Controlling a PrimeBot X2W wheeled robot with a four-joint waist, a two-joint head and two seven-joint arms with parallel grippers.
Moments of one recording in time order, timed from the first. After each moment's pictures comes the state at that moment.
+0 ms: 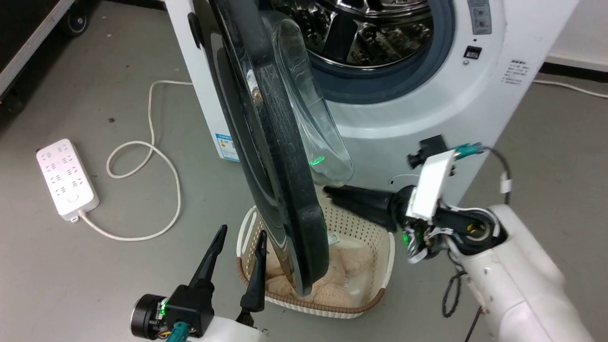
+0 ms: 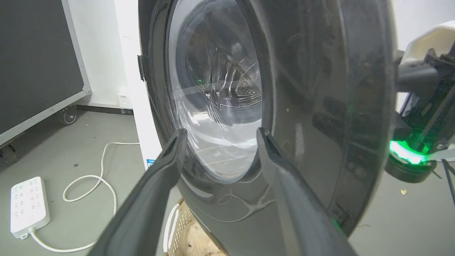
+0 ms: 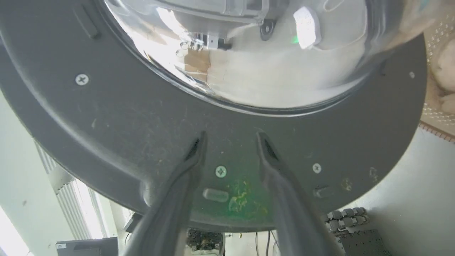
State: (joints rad) left arm 0.00 0.05 -0.24 0.00 -0.13 0.03 -0.26; right arm -0.69 -0.06 0.34 0.66 1.55 0.13 0.82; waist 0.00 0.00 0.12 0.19
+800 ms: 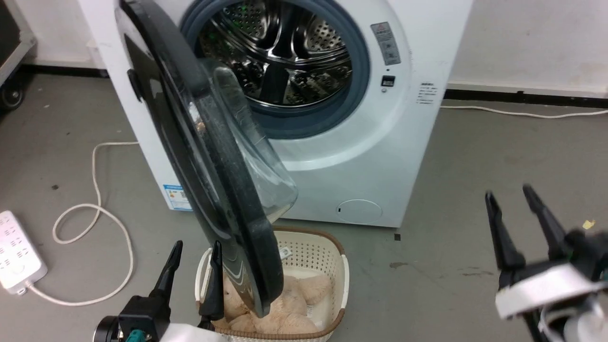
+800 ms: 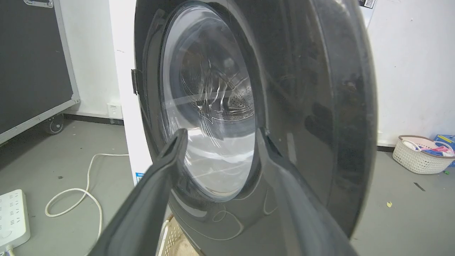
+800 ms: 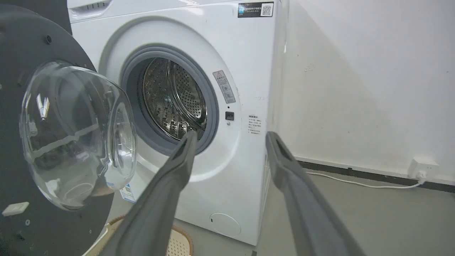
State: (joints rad) left arm 0.04 0.08 -0.10 0.03 -0.19 -0.01 -0.26; right arm -0.15 -0.25 0.07 0.08 0.29 0.13 -0.18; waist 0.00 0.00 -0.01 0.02
